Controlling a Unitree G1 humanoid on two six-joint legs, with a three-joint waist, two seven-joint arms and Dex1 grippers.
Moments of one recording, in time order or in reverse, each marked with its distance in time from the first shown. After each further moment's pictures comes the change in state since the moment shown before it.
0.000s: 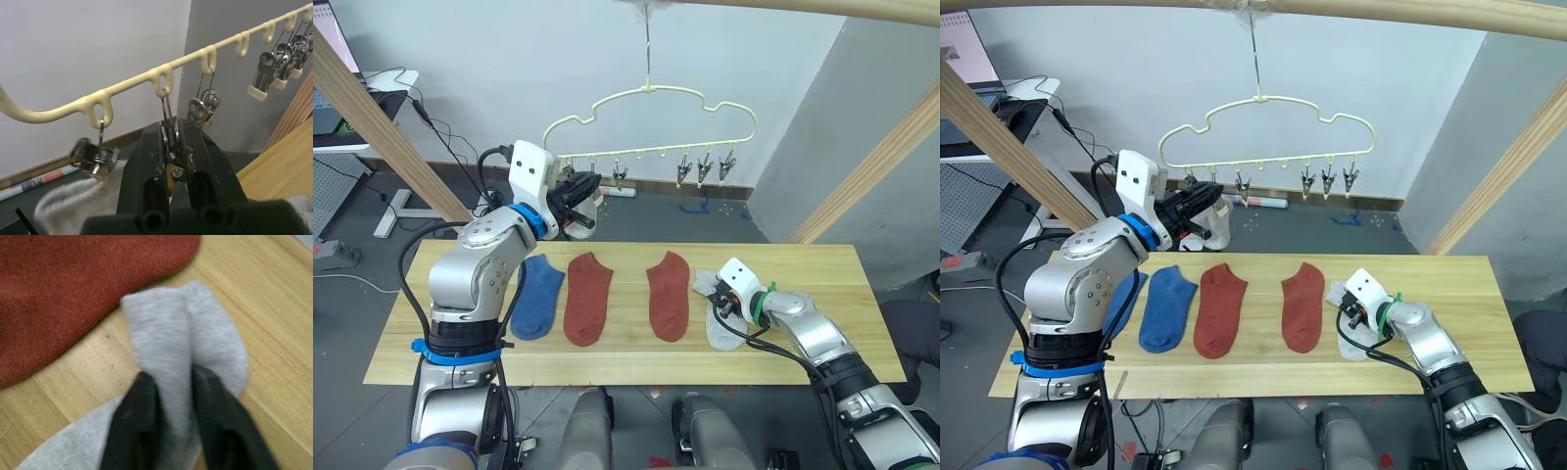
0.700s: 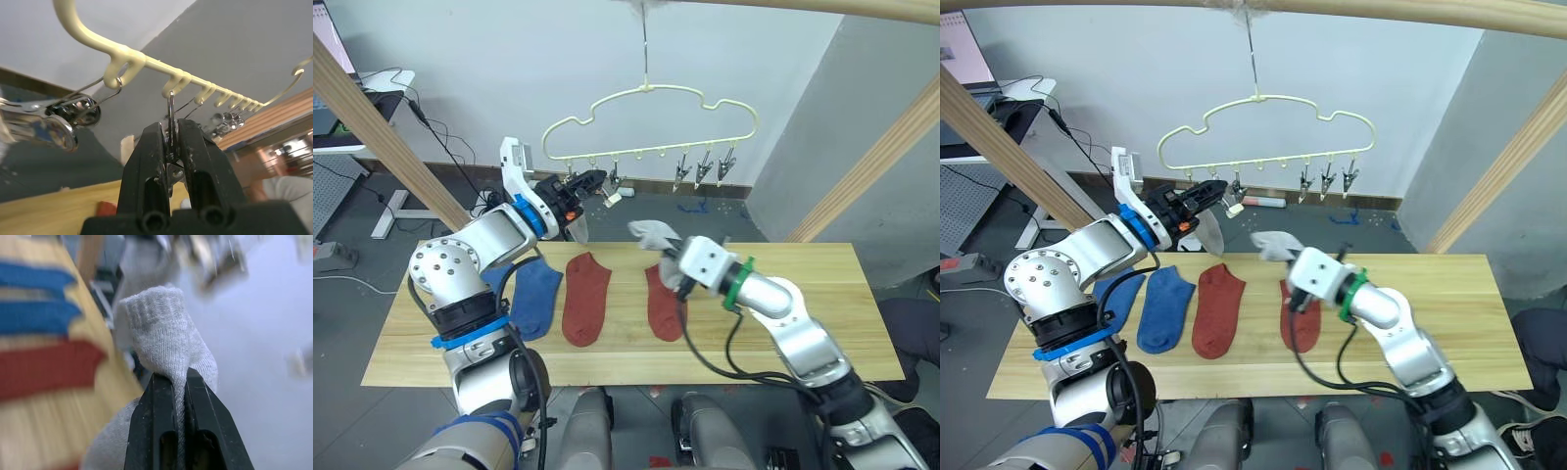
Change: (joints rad) left arm -0.172 -0.233 0.478 0.125 -0.623 0.614 0.455; right arm -0.018 0.147 0.094 -0.556 -0.196 -0.233 -0.120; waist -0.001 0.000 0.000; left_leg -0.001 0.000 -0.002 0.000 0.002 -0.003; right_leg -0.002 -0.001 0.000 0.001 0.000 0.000
